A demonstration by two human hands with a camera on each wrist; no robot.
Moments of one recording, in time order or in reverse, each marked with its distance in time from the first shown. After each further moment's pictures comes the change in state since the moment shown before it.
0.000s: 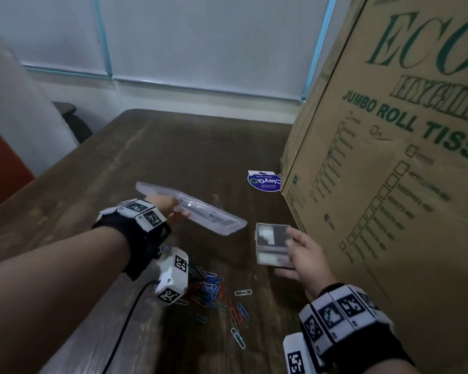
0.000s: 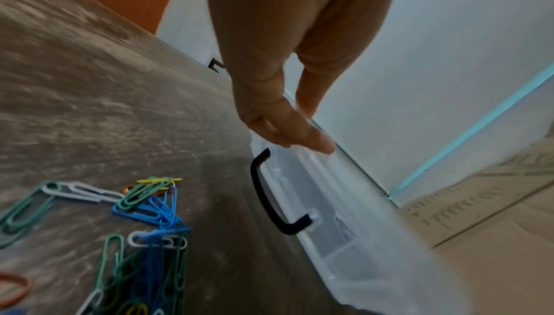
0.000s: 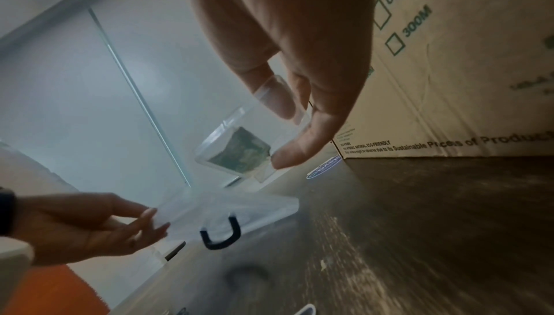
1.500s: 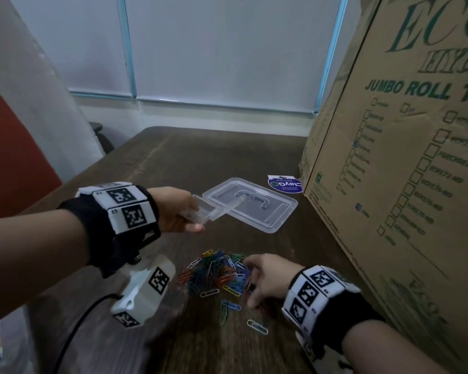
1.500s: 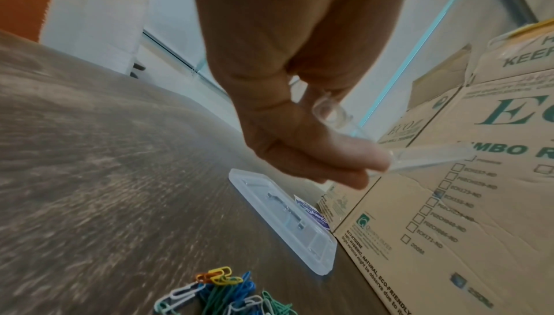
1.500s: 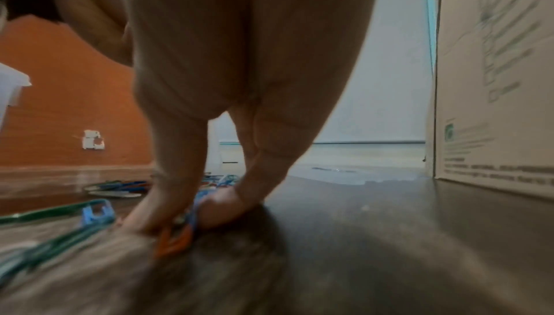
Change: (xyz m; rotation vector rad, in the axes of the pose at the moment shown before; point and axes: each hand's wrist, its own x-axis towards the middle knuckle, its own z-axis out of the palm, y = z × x) left_hand -0.073 -0.012 -0.040 0.374 -0.193 0.035; right_hand 0.001 0.040 0.077 -1.154 -0.581 -0.224
